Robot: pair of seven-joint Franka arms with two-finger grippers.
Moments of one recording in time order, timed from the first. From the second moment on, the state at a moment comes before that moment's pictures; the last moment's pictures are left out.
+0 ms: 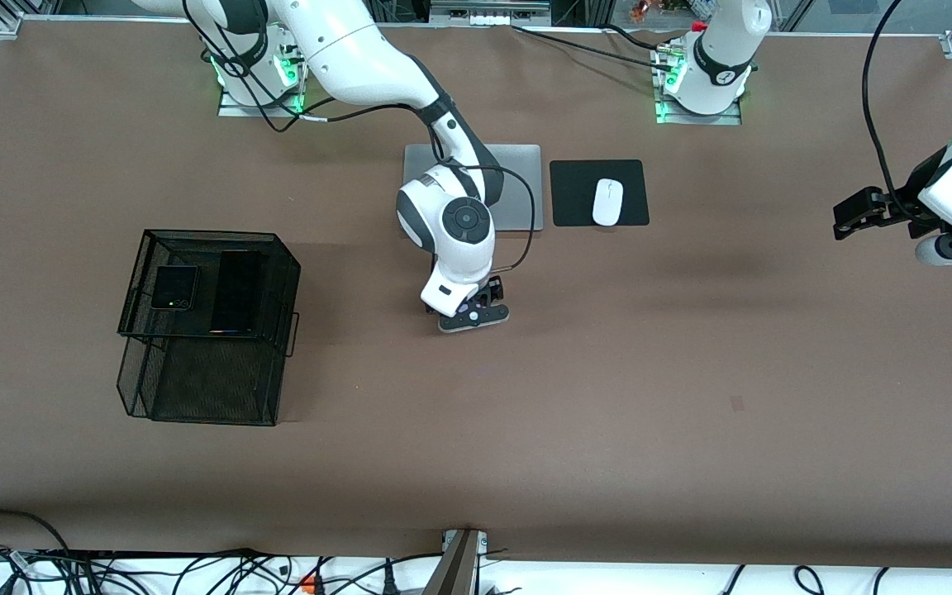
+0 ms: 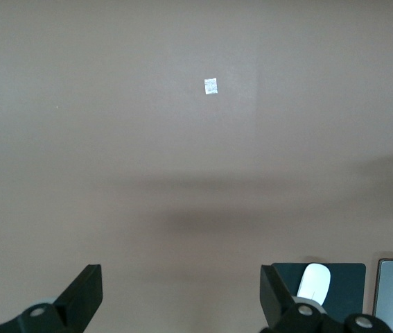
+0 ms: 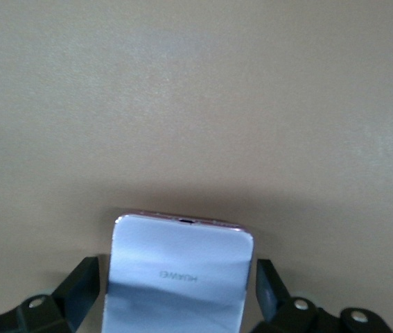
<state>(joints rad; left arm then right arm) 0.00 0.10 -0.04 -1.52 0.06 1.56 -0.06 0.96 0.95 -0.28 -1.31 0.14 2.26 0.47</state>
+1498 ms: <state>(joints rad) 0.00 0.14 -0.05 -1.52 0.14 1.57 -0.06 0.81 0.63 -0.60 -1.30 0.14 1.89 0.28</state>
